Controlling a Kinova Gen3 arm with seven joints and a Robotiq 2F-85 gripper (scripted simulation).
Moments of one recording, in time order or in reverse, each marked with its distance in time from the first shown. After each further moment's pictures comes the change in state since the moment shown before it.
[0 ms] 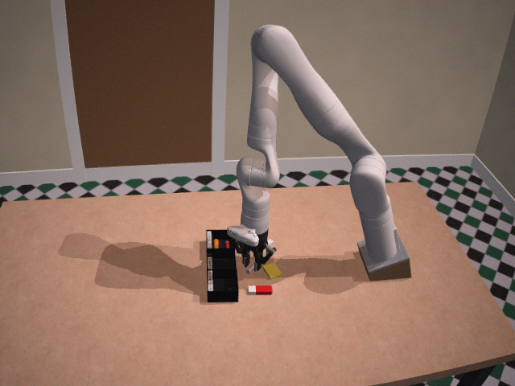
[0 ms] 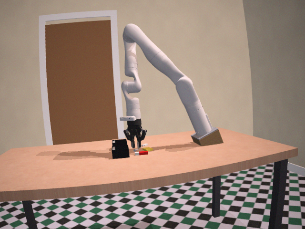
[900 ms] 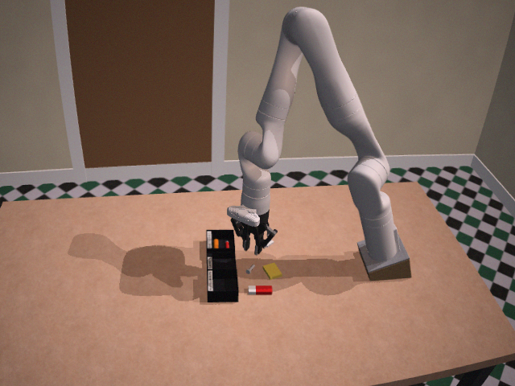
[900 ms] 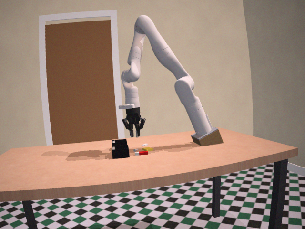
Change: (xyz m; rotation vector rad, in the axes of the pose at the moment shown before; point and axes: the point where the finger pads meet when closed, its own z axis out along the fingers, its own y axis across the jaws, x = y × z) arm -0.005 0.005 -0.059 -0.001 0.006 -0.008
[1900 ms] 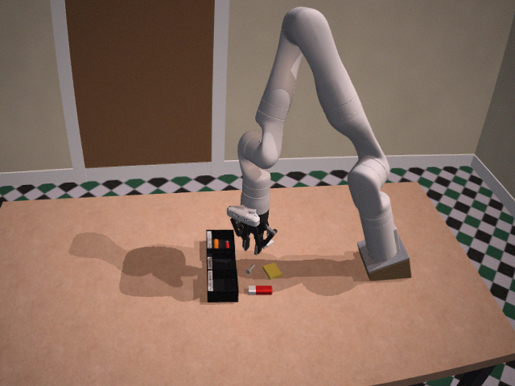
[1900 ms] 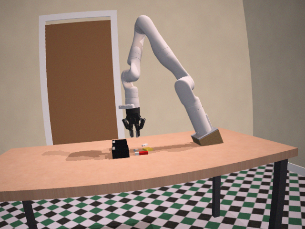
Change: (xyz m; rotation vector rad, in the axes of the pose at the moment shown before) arm 0.000 0.001 0.000 0.001 0.001 -0.006
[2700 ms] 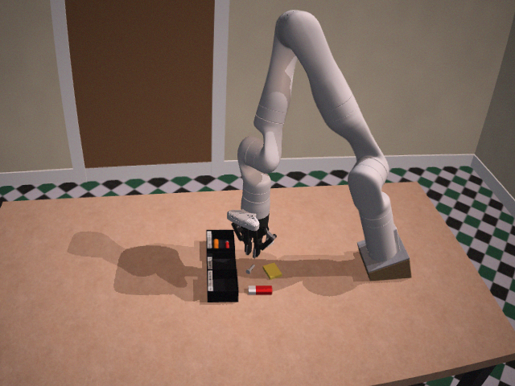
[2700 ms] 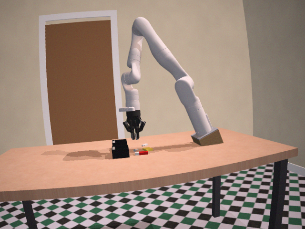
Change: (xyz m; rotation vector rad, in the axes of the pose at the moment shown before) arm 0.000 -0.002 0.013 -0.001 -0.001 0.021
